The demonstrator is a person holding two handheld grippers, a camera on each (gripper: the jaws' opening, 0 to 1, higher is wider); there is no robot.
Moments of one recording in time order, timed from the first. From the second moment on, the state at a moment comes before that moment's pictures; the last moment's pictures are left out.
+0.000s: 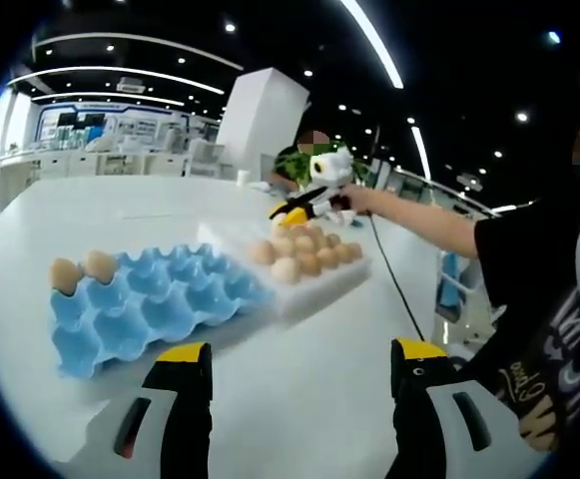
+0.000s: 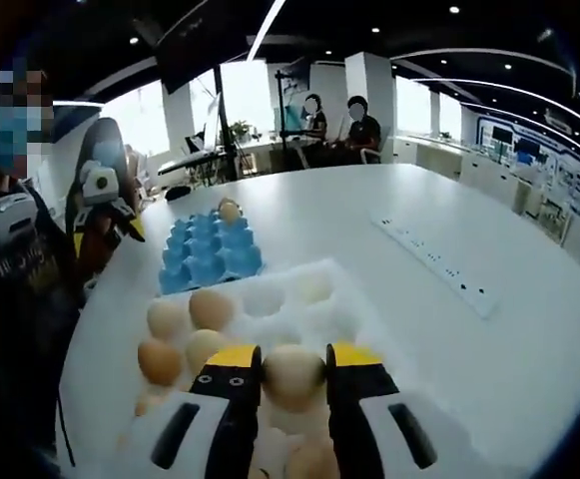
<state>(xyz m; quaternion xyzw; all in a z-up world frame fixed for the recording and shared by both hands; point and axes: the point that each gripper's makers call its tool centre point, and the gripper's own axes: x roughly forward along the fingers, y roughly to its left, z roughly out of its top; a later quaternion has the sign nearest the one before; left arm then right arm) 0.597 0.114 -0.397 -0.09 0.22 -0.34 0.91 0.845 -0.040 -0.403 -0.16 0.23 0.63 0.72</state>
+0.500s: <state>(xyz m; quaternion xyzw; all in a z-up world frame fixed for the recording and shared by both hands) 0.596 0.115 -0.397 -0.09 0.21 -0.34 0.91 0.845 -0.021 -0.405 -0.16 0.18 0.63 0.74</state>
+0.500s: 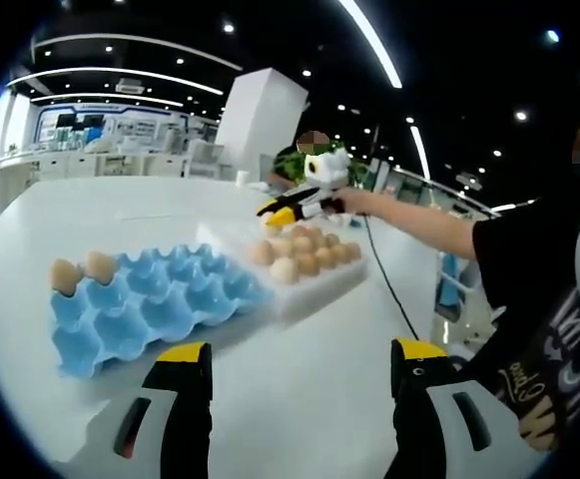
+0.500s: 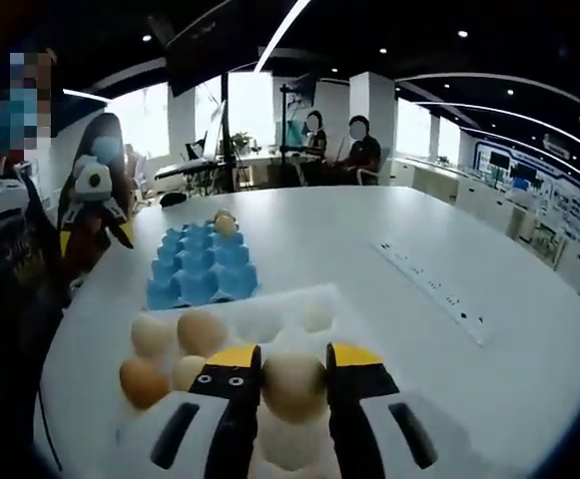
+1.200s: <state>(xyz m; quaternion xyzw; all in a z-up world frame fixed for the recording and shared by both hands) 0.593 0.113 -0.392 -0.08 0.21 -0.34 0.91 0.842 -0.024 -0.418 -0.18 0.19 0.61 0.75</state>
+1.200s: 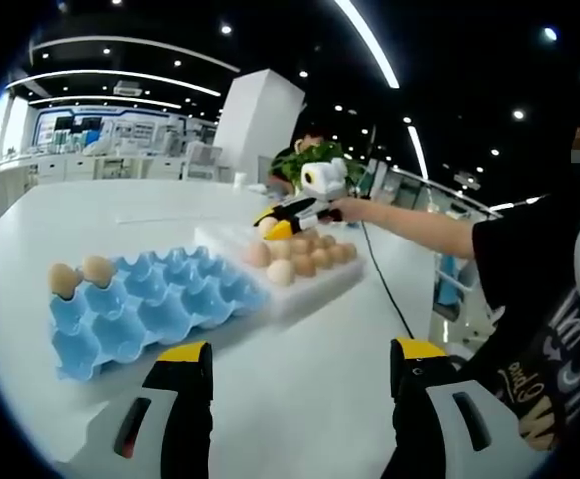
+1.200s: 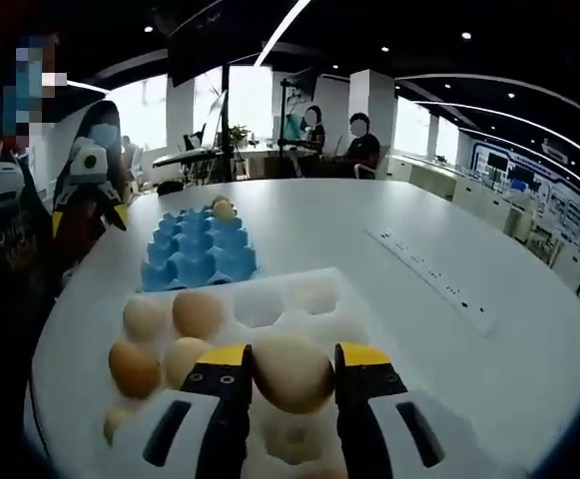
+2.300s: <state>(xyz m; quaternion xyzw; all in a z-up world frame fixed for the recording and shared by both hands) 0.588 0.129 -0.379 -0.08 0.19 -0.33 0.92 0.815 0.057 -0.384 -0.20 0.15 0.66 0.71</state>
